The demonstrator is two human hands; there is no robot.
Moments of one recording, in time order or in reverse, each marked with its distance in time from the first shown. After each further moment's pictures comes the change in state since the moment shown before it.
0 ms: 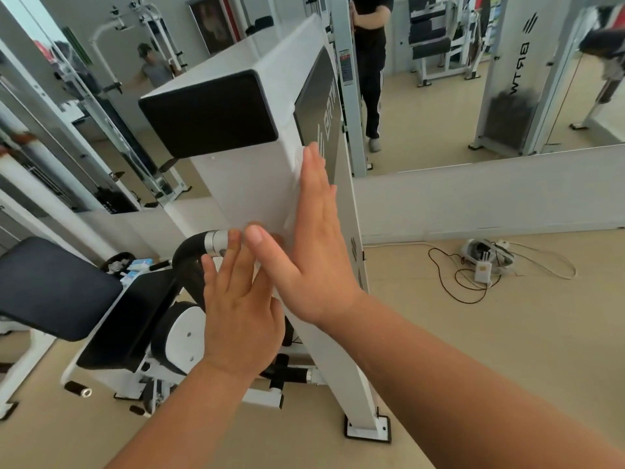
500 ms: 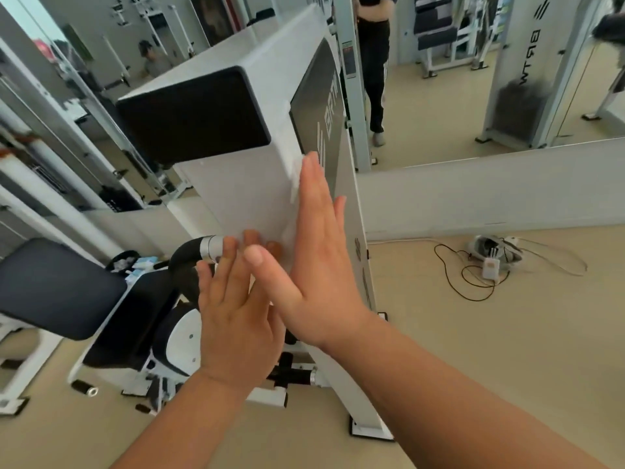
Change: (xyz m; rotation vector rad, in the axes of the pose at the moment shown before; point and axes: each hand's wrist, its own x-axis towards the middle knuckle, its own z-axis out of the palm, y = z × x) left_hand -0.003 -0.011 0.015 0.105 0.060 0.049; right_hand -0.007 0.007 0.003 0.003 0.027 -0.022
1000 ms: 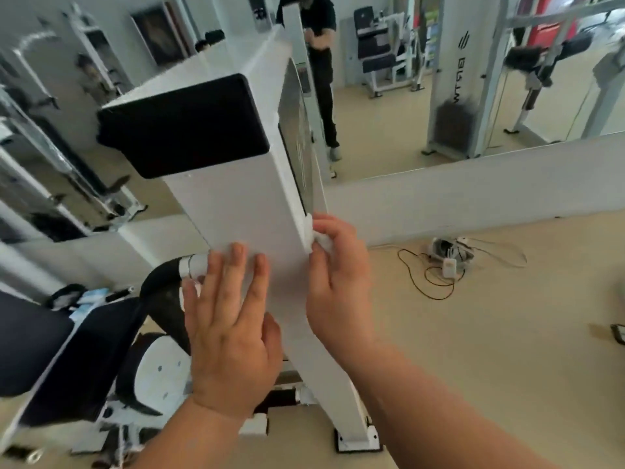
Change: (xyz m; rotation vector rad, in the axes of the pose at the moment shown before) left_hand 0.002 0.003 -0.005 -0.149 0.024 0.051; right_hand -0.018 0.035 0.006 0.020 0.408 0.234
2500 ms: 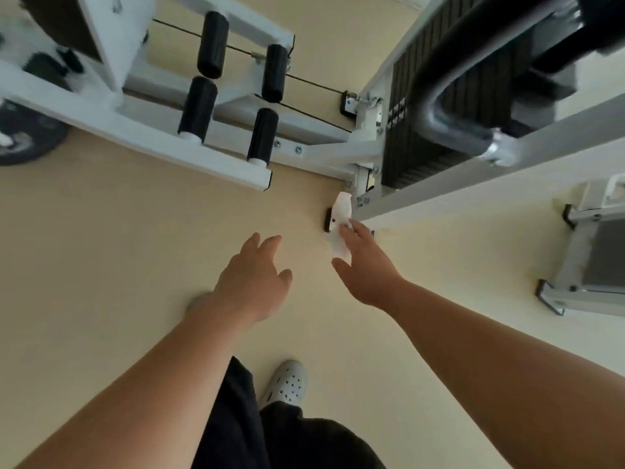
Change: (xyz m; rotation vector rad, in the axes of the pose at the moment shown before) left_hand -0.554 -0.242 0.267 -0.750 -1.386 -0.798; right_hand -0.460 0.386 0.203 -1.082 -1.189 0.714
